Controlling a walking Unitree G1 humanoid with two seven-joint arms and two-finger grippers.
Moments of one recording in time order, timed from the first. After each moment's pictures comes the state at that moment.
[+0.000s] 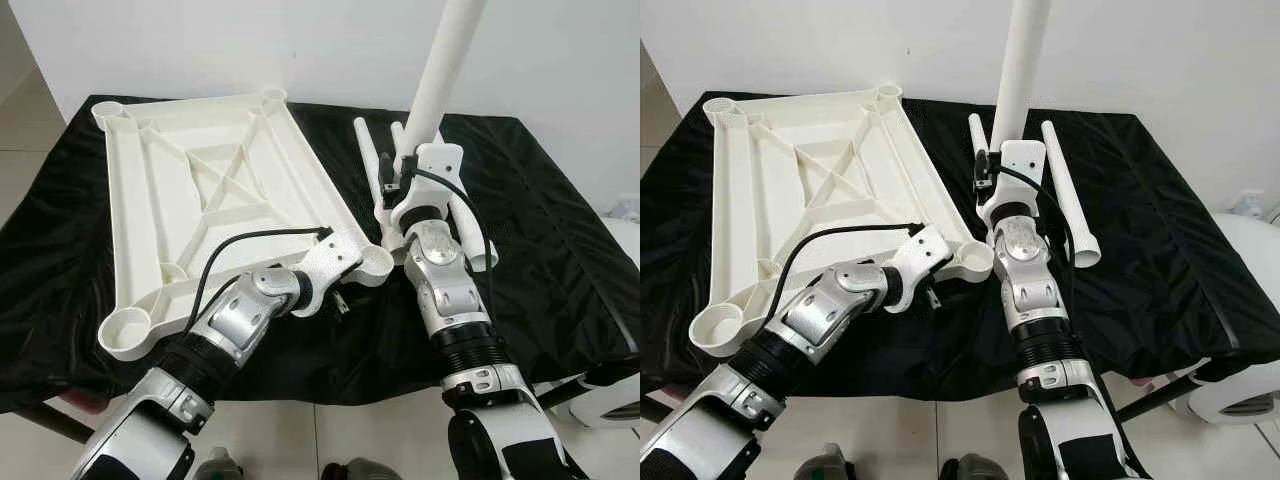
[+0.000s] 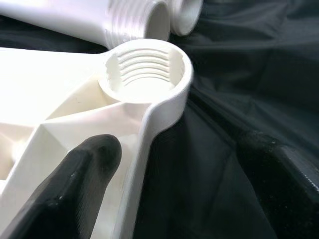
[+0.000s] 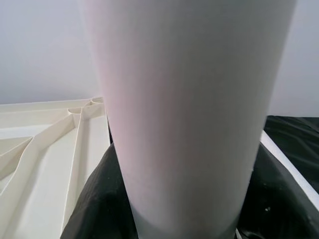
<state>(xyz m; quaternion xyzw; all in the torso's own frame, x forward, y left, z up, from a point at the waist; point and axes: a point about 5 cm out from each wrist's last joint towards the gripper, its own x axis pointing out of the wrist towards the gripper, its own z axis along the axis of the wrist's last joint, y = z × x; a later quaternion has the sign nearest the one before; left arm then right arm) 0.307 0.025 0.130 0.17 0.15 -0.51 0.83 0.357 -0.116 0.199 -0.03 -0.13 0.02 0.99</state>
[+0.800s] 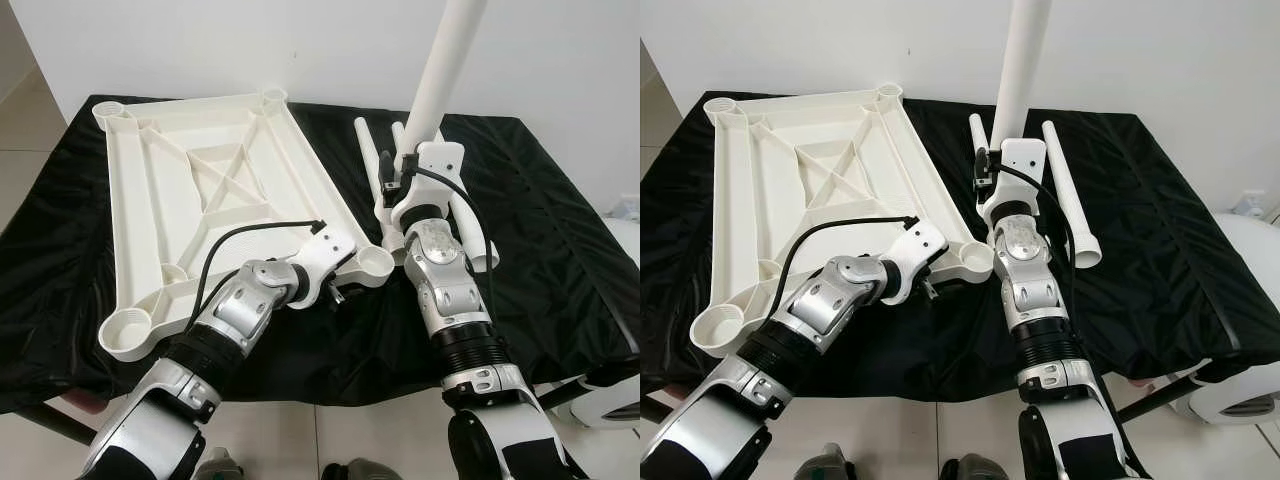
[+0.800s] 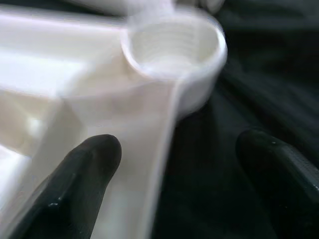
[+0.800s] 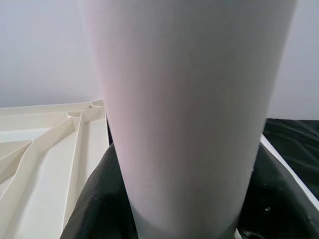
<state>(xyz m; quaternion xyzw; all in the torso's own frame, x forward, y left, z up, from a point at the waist) 0.314 0.037 0.116 0.18 0.20 -0.47 0.84 0.357 -0.115 0.201 -0.03 -0.14 0.02 0.99</state>
